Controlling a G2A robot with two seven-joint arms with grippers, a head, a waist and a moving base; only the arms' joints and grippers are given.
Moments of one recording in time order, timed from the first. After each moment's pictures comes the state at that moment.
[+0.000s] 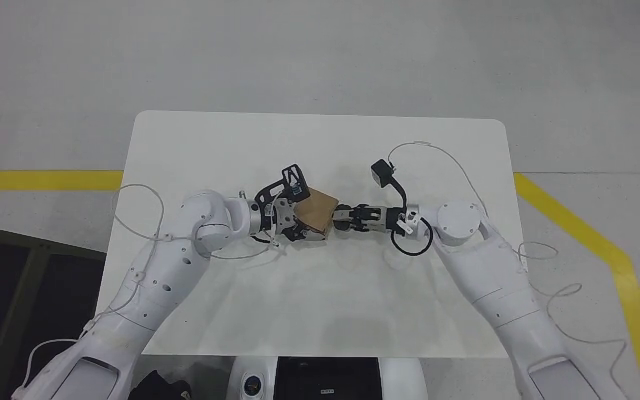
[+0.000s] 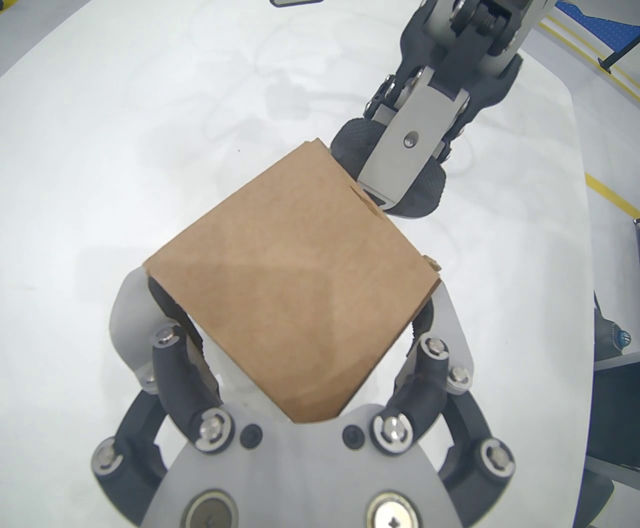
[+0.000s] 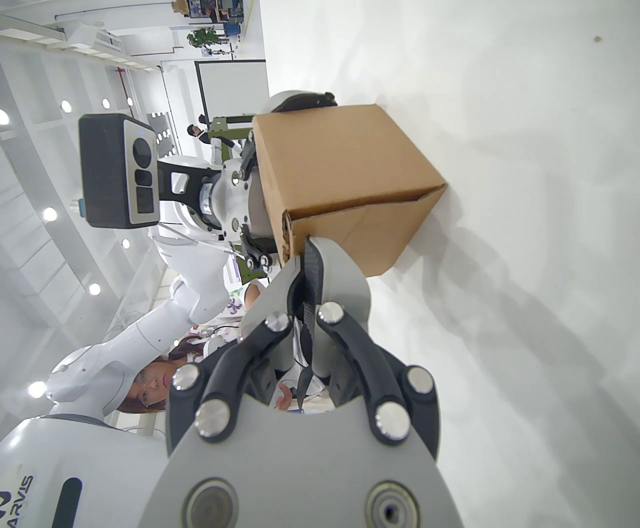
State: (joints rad) left arm 0.90 -1.08 -0.96 -1.41 0.93 -0.77 -0.50; right arm -0.87 -1.24 1.00 -1.17 0.23 -0.17 1.04
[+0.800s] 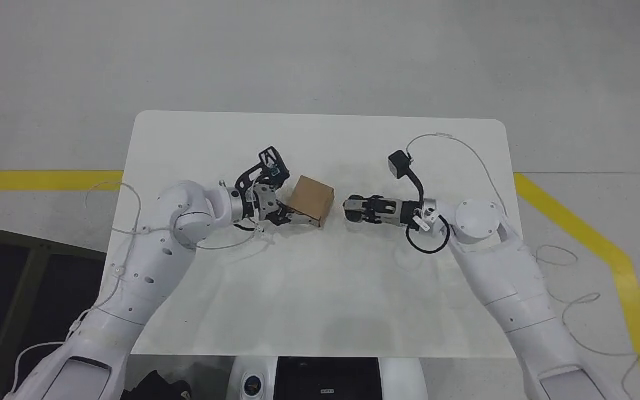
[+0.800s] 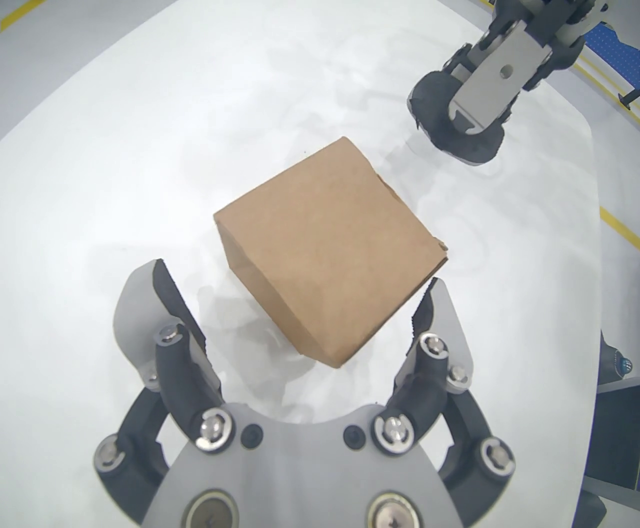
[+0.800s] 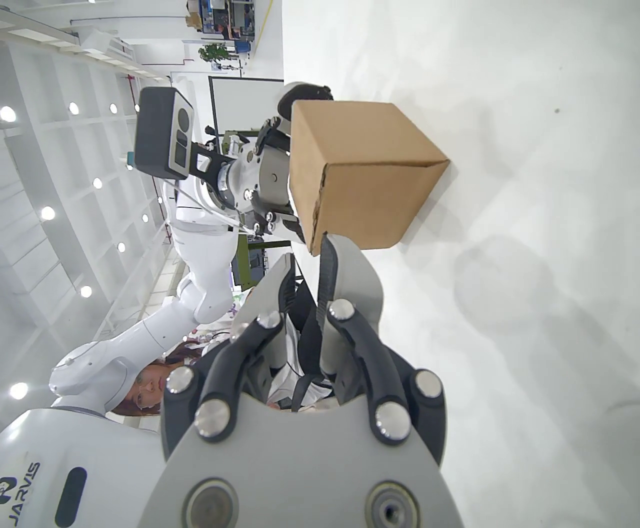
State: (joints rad) left arm 0.91 -1.06 -1.07 -1.41 0.86 -0.76 -0.55; right arm -0.93 -1.20 1.12 -1.28 0.21 -0.18 1.04
